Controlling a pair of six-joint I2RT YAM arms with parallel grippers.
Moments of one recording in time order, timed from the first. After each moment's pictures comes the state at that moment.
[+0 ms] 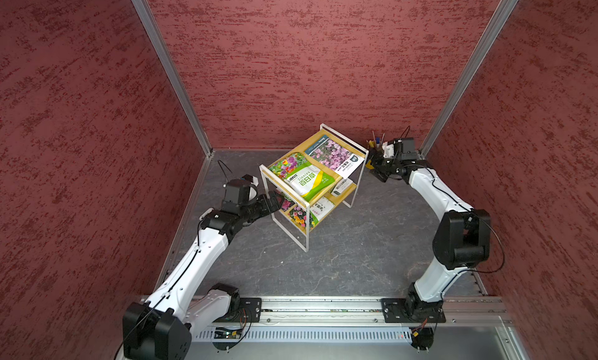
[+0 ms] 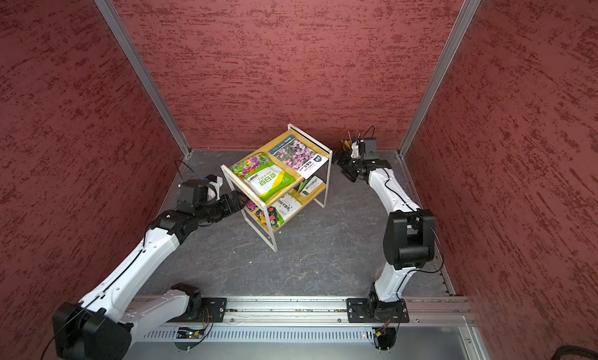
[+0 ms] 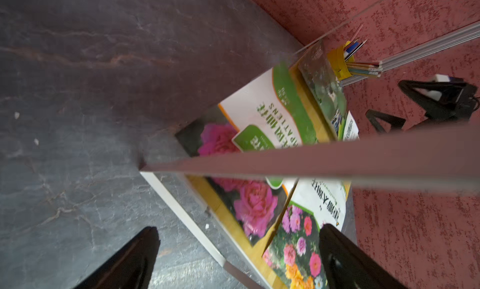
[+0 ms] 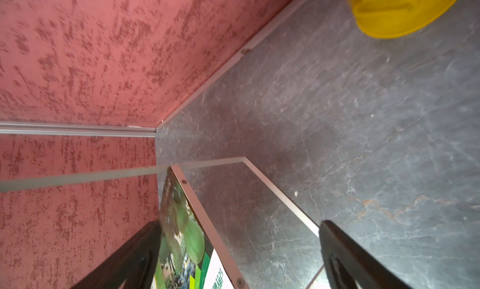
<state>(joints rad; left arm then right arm) -0.23 1.10 0.90 -0.51 0.33 -0.65 0.08 1.74 1.45 -0.44 -0.49 0.74</state>
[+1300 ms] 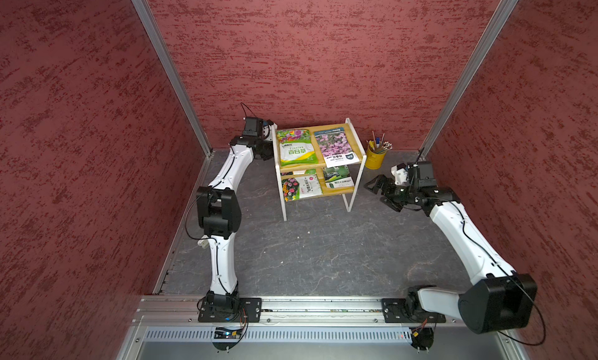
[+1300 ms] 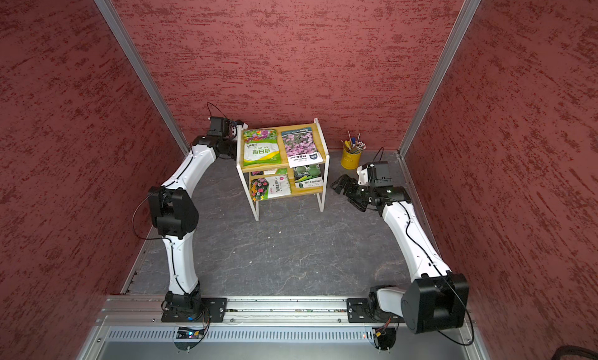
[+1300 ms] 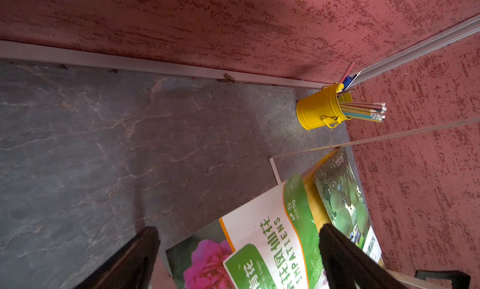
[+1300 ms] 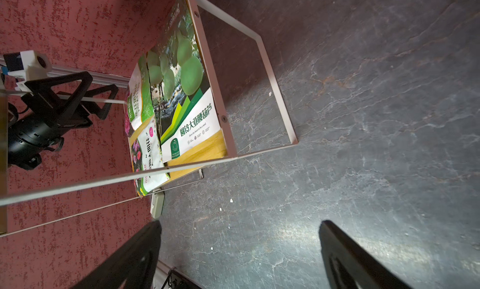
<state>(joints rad) -0.13 2.16 2.10 -0.75 0.54 -0.30 0.10 1.28 1.16 -0.72 -0.49 0.66</state>
